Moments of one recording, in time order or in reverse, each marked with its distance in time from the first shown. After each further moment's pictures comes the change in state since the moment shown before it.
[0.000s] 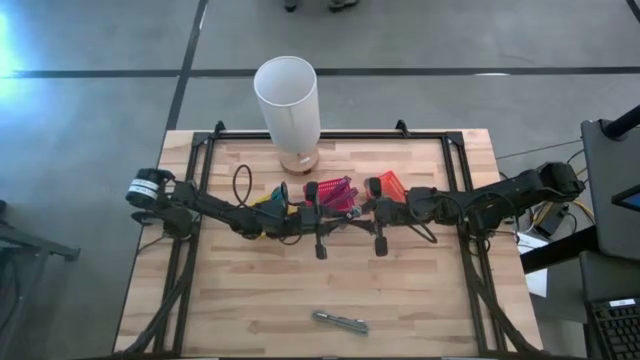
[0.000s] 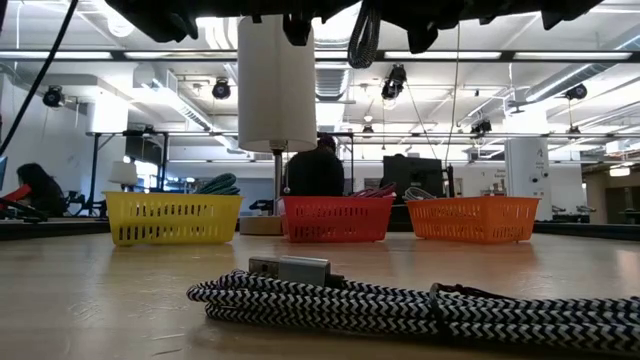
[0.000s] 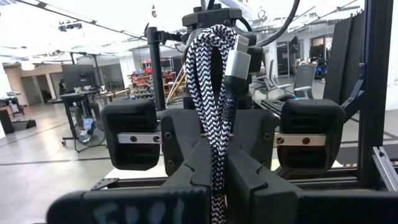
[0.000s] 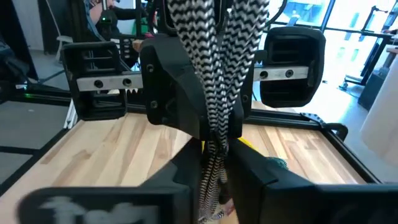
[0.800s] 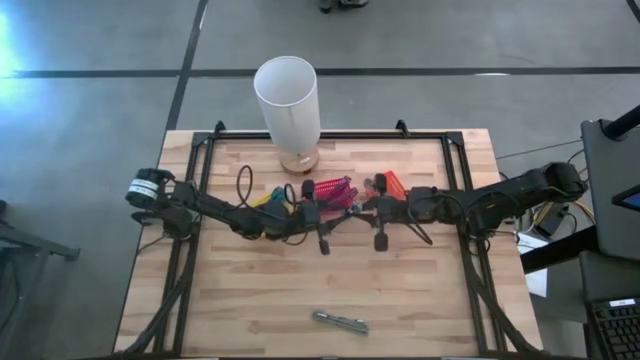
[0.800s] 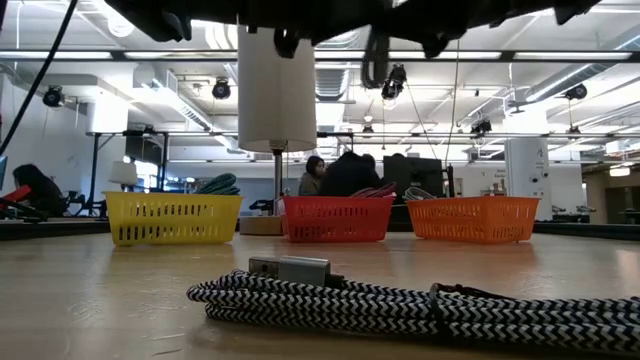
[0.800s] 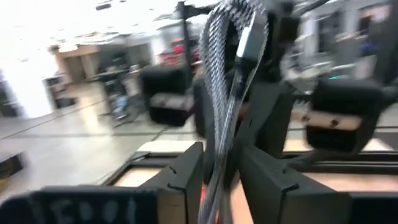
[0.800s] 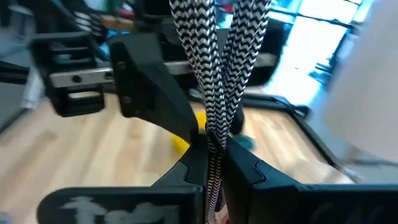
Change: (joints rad) left arm 0.000 0.000 0.000 -0.081 -0.156 0.002; right arm 0.000 -0.045 -0.001 -0.115 0.112 -0.038
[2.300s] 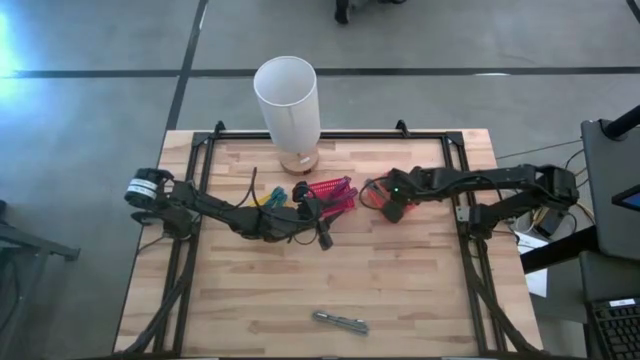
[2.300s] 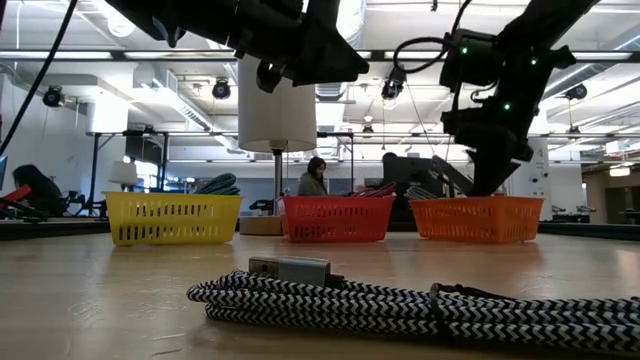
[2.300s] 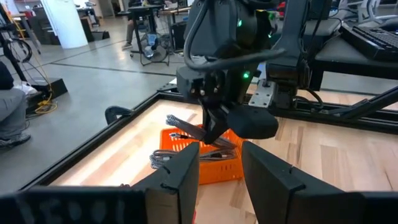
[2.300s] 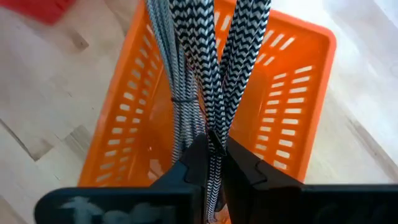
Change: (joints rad) left arm -0.001 -0.009 0.000 -0.284 -0.173 -0.218; right arm -0.375 0.088 0.000 -0.941 0.022 0.530
